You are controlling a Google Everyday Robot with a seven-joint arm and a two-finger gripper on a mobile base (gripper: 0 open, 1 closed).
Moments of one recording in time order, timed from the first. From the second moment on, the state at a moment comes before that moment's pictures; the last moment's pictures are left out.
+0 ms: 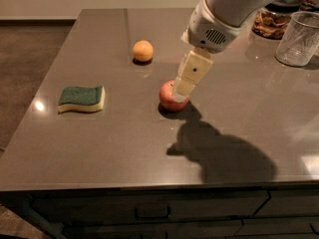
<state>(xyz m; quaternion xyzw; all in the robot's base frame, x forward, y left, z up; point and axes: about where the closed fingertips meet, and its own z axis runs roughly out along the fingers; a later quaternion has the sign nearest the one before) 0.532 -0.069 0.959 -0.62 0.74 0.08 0.23</state>
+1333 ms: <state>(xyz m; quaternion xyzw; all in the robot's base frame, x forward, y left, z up) 0.560 0.107 0.913 -0.66 0.70 0.14 0.23</state>
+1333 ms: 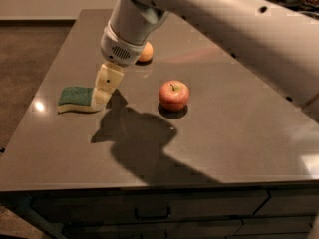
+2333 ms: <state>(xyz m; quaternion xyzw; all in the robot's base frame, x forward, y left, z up) 0.577 0.177 0.856 -0.68 0.70 0.14 0.17</state>
